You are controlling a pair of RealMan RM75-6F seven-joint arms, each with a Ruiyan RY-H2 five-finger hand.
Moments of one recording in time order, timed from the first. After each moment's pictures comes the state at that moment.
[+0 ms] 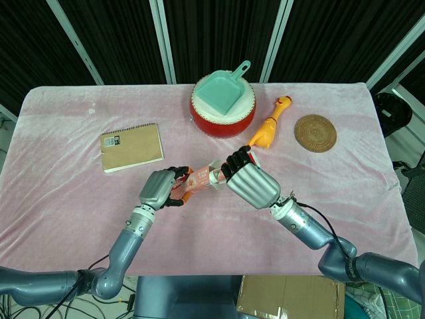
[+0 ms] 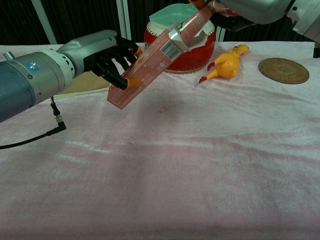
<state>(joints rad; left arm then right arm) -0.77 -1.66 -0.29 -1.70 0.92 1.10 0.35 0.81 -1.42 0.19 -1.43 -1.77 1.28 -0.85</state>
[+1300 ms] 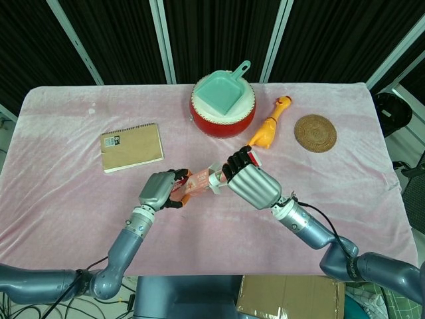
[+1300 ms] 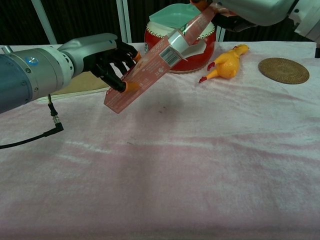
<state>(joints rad) -0.81 -1.62 -0.30 -1.78 0.78 1.10 0.42 0.80 -1.42 0.19 -1.41 -1.80 1.27 -0.85</state>
